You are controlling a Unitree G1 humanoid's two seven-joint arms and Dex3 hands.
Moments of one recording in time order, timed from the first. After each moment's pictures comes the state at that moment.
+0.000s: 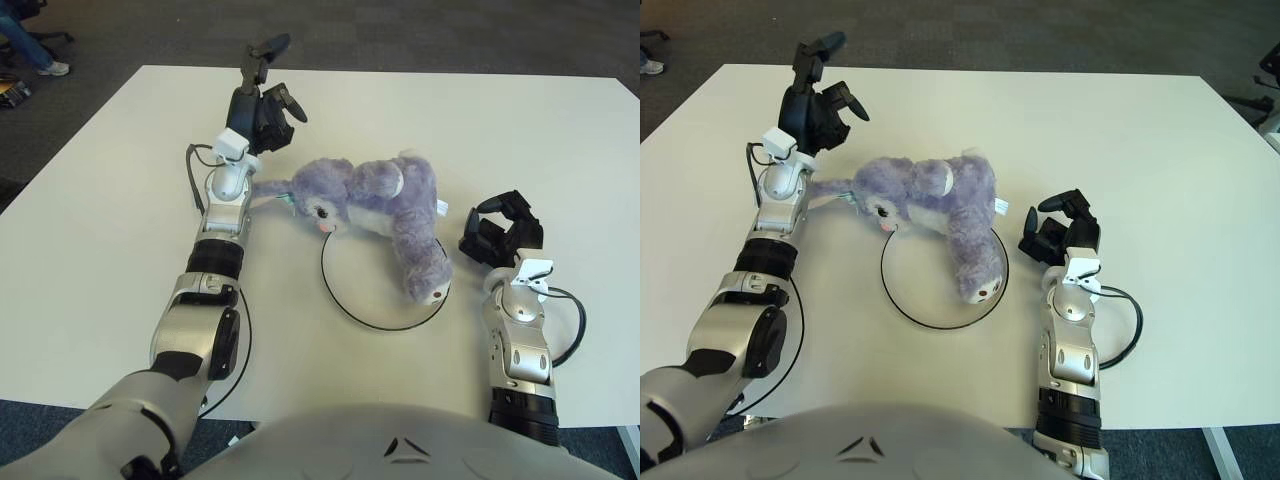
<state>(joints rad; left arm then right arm) -0.66 0.11 0.10 0.59 0.01 -0.61 -0.08 0.10 0.05 -0.18 -0.22 -0.09 0.12 -0.24</state>
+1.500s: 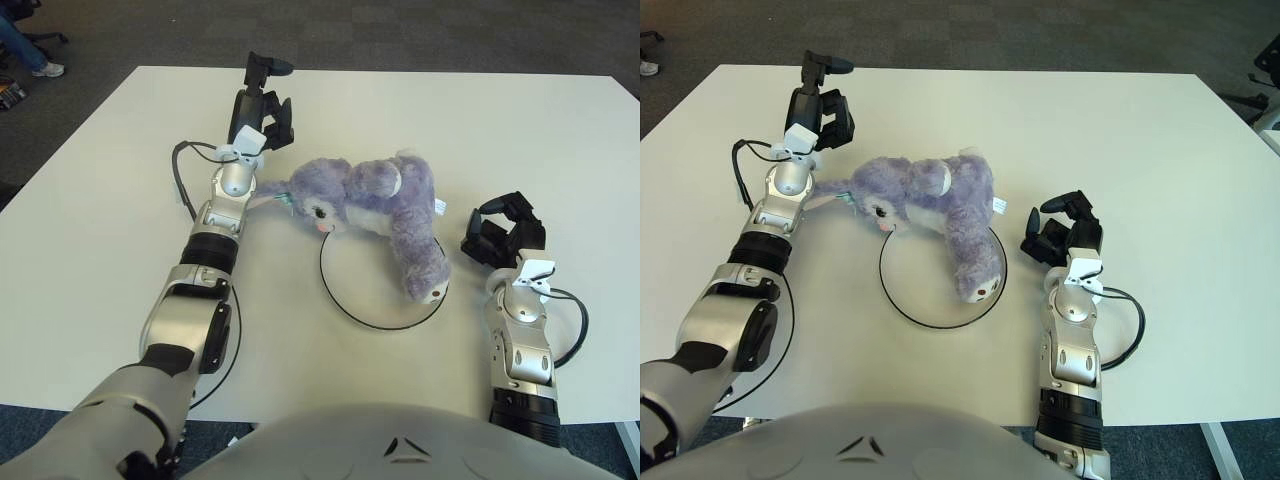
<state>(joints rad) -0.66 0.23 -0.03 0.58 0.26 -0.42 0.00 0.10 0.04 -0.18 -0.22 -0.10 0.13 -0.24</state>
